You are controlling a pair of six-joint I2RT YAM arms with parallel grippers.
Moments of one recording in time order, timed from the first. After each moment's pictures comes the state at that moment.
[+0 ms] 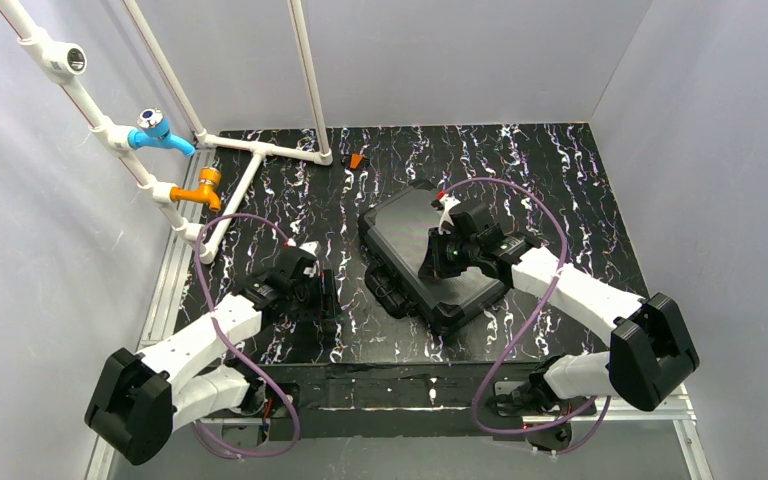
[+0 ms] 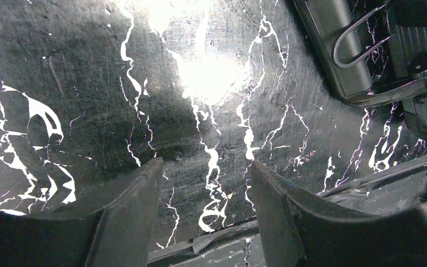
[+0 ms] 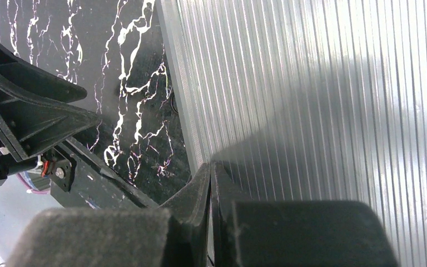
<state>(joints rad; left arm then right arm) -0.57 1.04 0.55 -0.52 0.06 -0.60 0.67 1.32 0.89 -0.37 -0.25 0.47</state>
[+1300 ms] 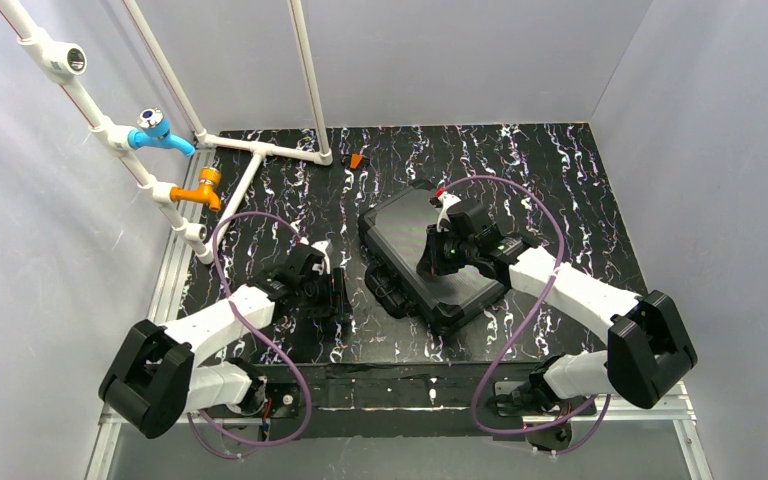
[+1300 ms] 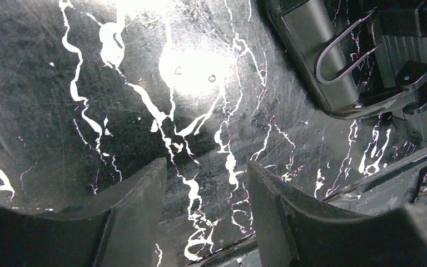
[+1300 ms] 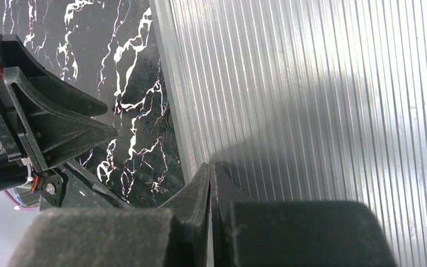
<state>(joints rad) -0.57 1.18 0.54 -0.35 0.15 -0.58 0.68 1.33 0.88 -0.32 -0.20 0.46</state>
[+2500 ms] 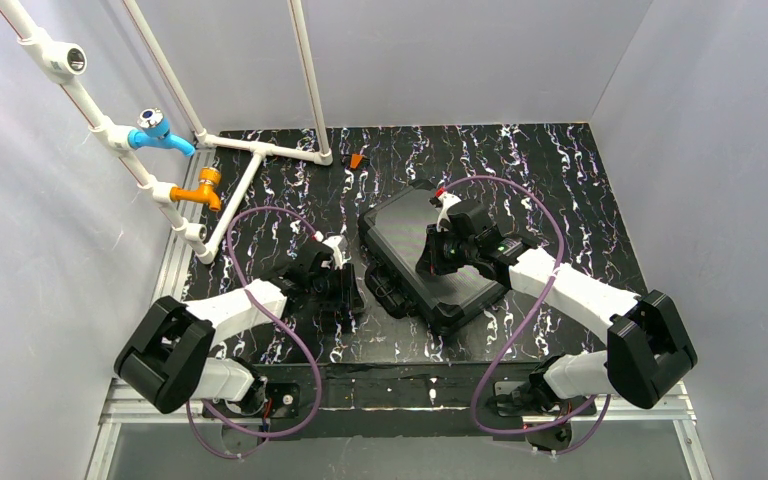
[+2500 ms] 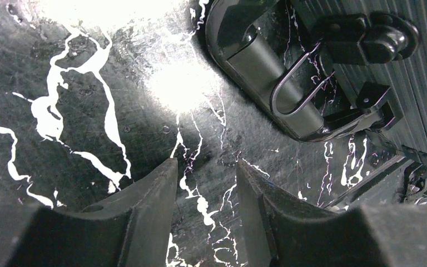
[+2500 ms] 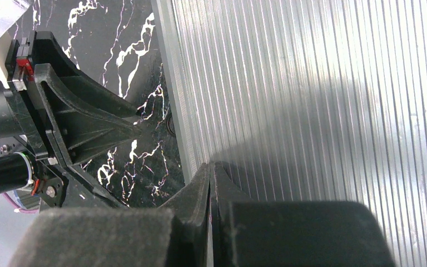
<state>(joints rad) -0.60 1.32 0.54 -0.12 0.21 -0.56 0.68 1.33 0.87 -0.29 -0.20 0.46</state>
